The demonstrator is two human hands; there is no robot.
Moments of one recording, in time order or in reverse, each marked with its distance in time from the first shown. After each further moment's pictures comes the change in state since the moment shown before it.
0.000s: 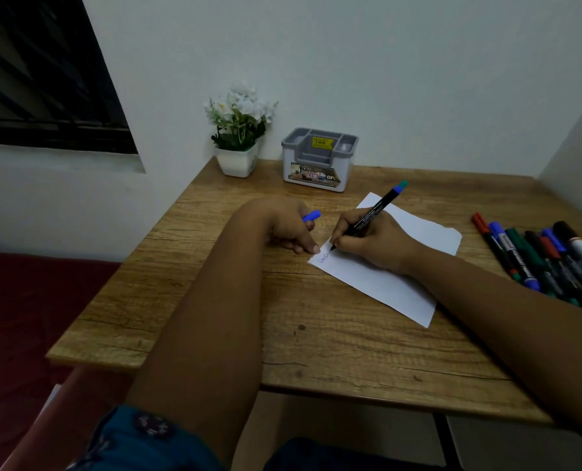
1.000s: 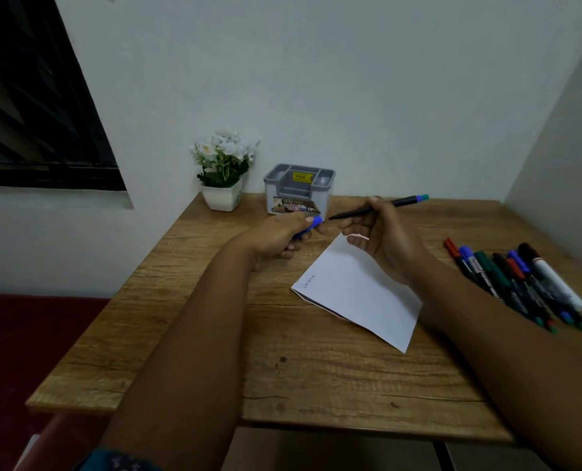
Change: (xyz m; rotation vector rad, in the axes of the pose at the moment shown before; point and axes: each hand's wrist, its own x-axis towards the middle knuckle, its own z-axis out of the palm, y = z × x) left_hand 0.005 0.009 0.006 -0.447 0.106 0.335; right_hand 0.005 -0.011 -0.041 0.875 0.273 0.129
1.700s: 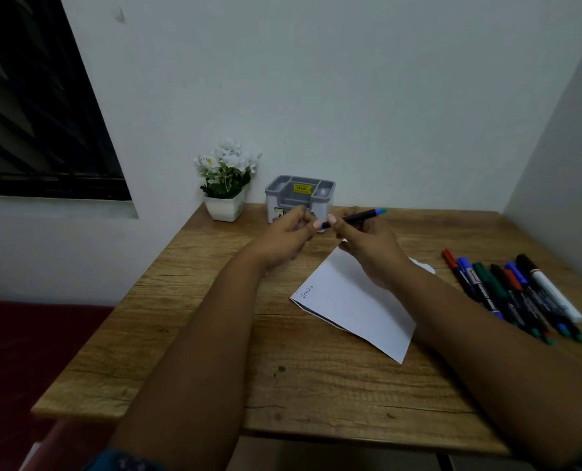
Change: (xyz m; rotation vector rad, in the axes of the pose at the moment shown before) left_hand 0.004 0.002 0.010 0.098 0.191 0.198; right_hand 0.013 0.011 0.015 -0.311 0.103 -0.160
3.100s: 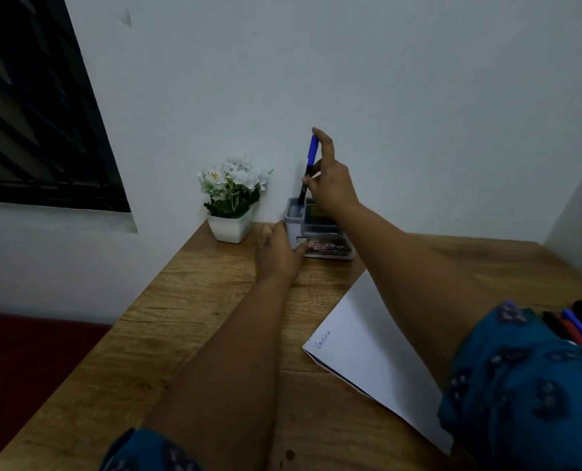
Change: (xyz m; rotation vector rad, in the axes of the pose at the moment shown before) left_hand 0.093 -0.083 -0.014 0.473 0.589 -0.065; right_hand 0.177 -0.012 0.072 -0.659 0.032 -0.421
